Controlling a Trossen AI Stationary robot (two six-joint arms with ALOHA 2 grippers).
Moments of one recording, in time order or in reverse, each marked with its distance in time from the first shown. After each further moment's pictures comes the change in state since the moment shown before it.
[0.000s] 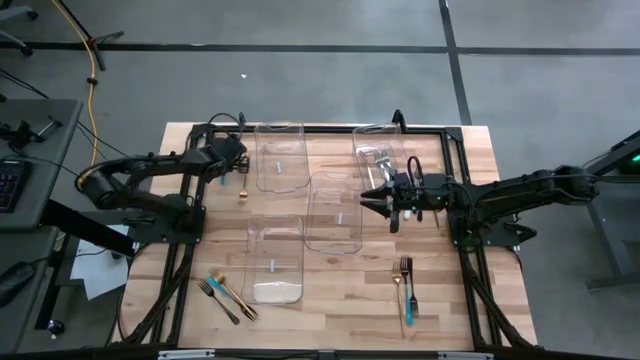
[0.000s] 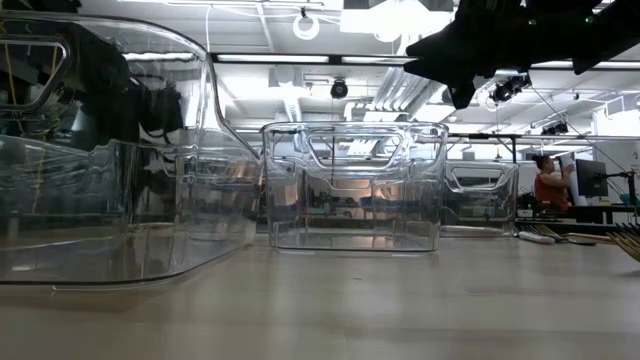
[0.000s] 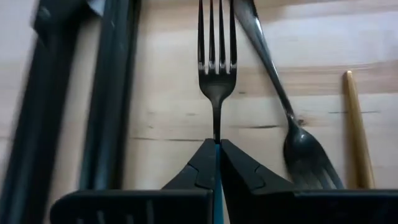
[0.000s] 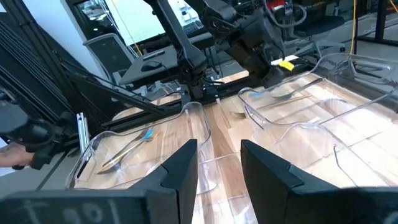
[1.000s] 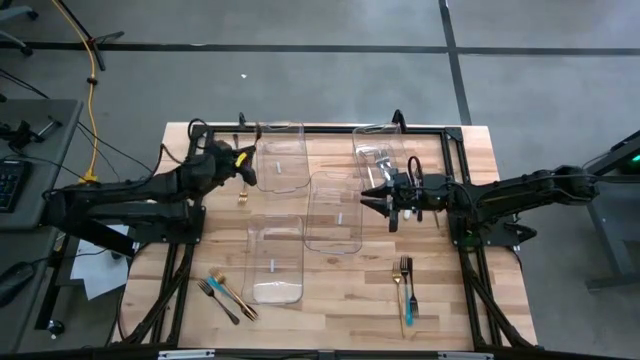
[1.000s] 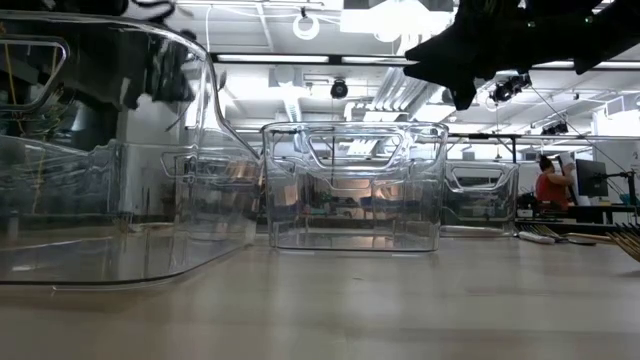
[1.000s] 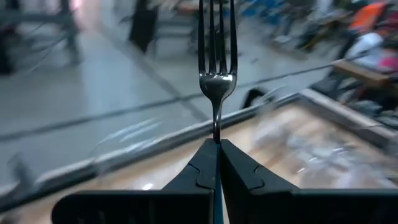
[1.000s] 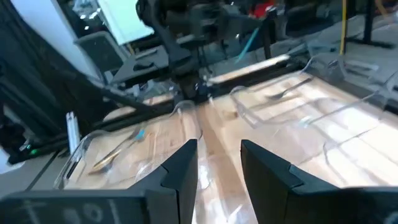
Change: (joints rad) left arm -0.542 -0.586 -0.064 0.448 -0.049 0.313; right arm 0.000 0.000 0.000 0.004 0.040 -0.016
